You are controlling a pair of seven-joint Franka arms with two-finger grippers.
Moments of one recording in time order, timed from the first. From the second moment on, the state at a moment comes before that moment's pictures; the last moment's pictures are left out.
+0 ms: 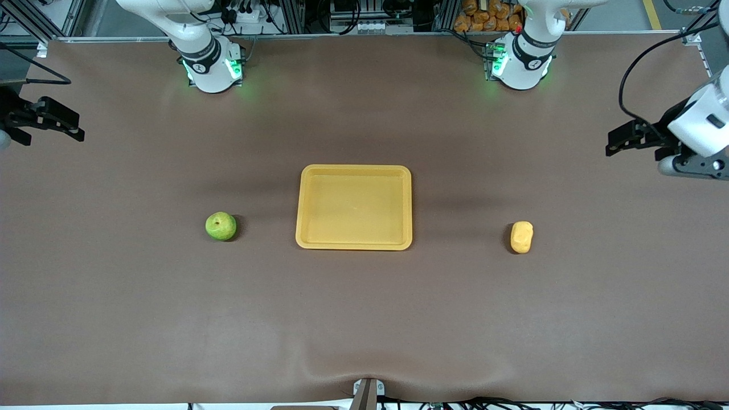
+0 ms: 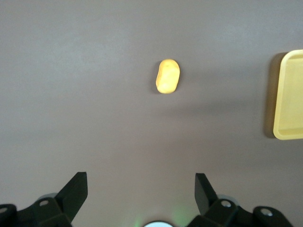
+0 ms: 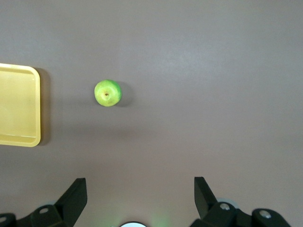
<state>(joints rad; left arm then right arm) 0.01 0.01 -0.06 -1.67 0.02 1.63 0.06 0.00 -0.02 -0.03 -1.54 -0.02 1.45 -0.12</state>
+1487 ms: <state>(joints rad) -0.03 0.29 -0.08 -1.95 0.02 2.24 -0.06 0.02 0.14 -0.02 -1.54 0.02 1.46 -0.07</state>
